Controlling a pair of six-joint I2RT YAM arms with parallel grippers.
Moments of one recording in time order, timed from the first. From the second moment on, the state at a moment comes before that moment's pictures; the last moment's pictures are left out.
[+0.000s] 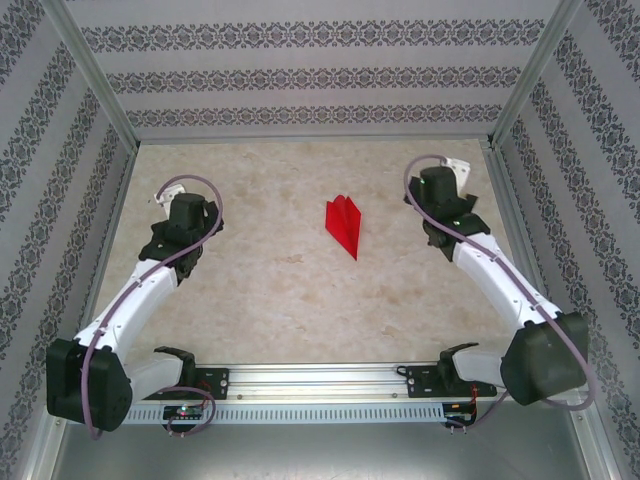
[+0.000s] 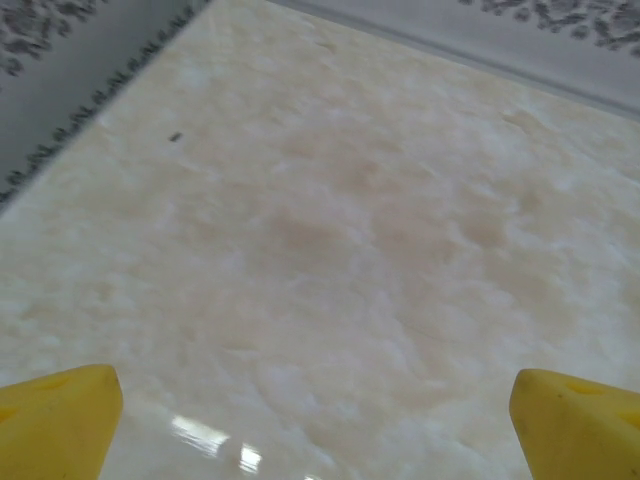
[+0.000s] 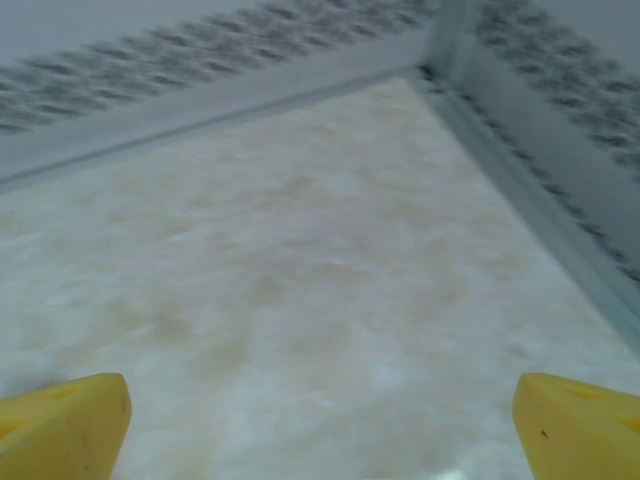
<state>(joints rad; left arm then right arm) -0.20 1.14 0.77 -0.31 -0.48 -0.46 0.23 1.25 0.93 -0.32 0.53 0.36</state>
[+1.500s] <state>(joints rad) -0.06 1.56 0.39 0.82 -0.07 -0.01 -0.02 1.49 0.40 0.82 0.14 0.03</state>
